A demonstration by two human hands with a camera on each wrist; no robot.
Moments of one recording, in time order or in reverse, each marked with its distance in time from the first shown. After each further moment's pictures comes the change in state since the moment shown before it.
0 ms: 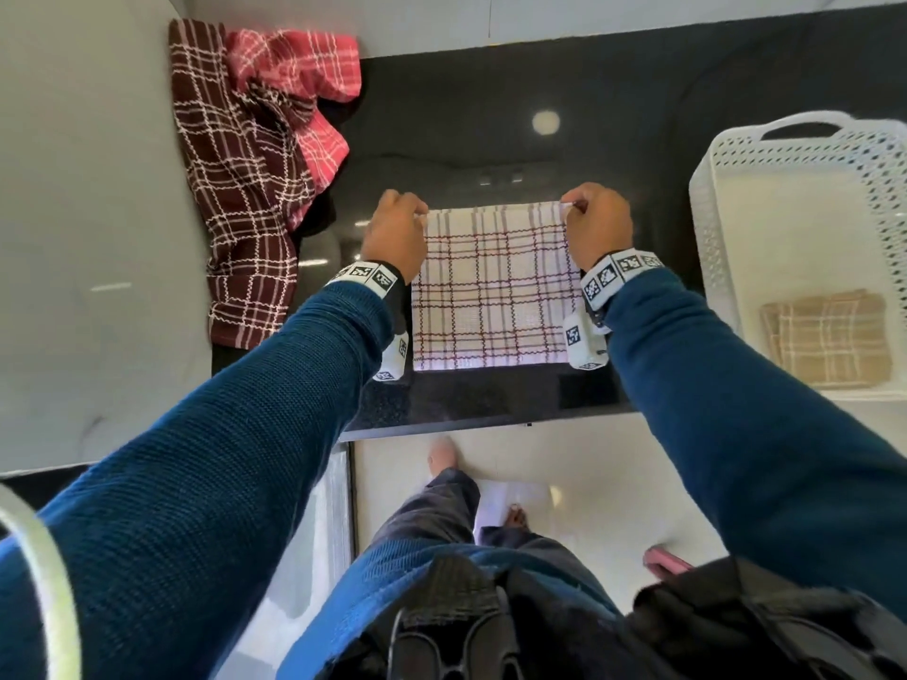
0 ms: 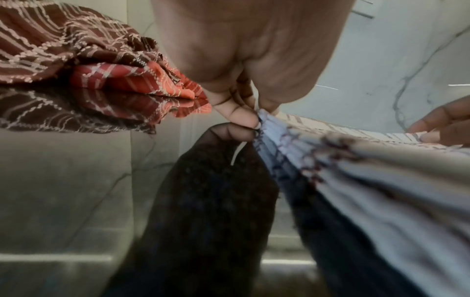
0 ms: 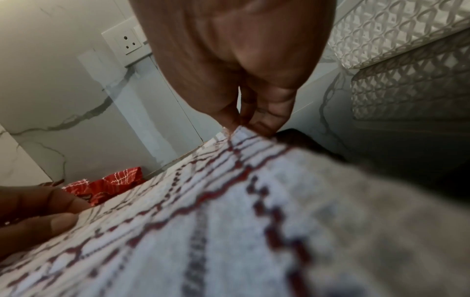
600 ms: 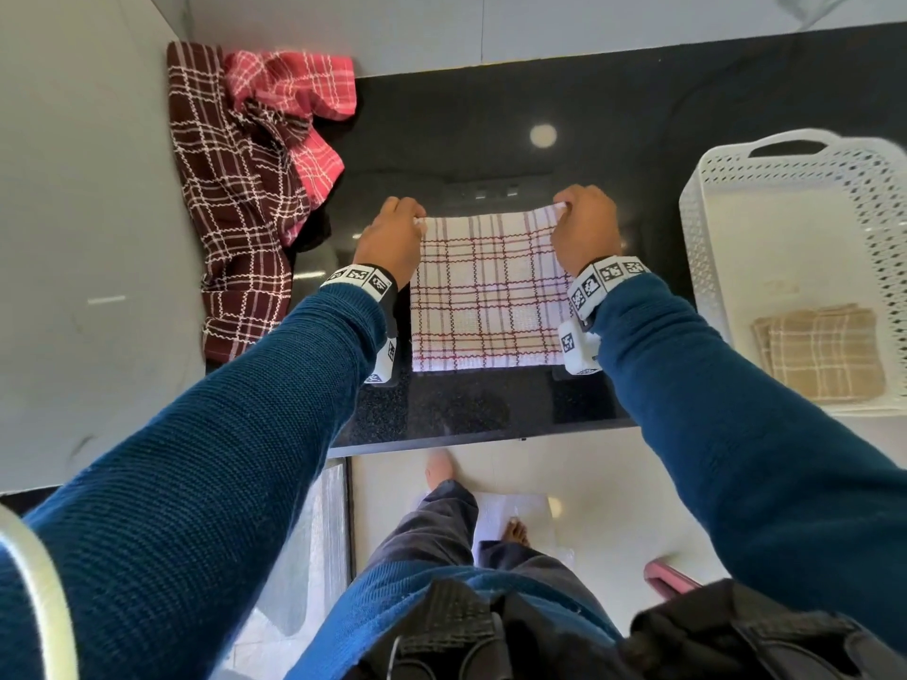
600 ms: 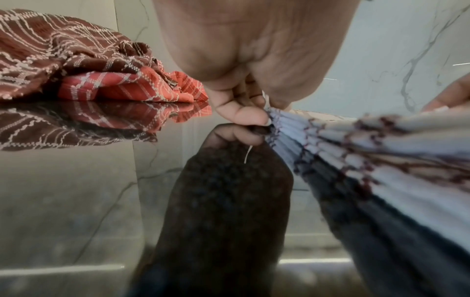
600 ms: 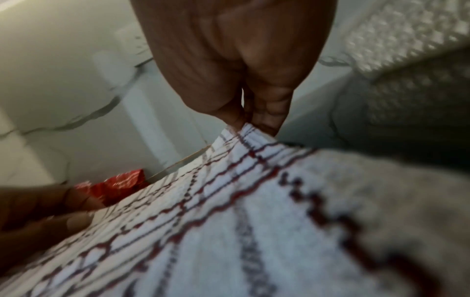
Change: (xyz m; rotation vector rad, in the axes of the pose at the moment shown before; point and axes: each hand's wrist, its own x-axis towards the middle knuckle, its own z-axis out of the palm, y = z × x) left_hand 0.010 0.006 -0.007 0.083 -0.045 0.085; right_hand 0.007 -0.016 -0.004 -0.064 -0.009 -0.060
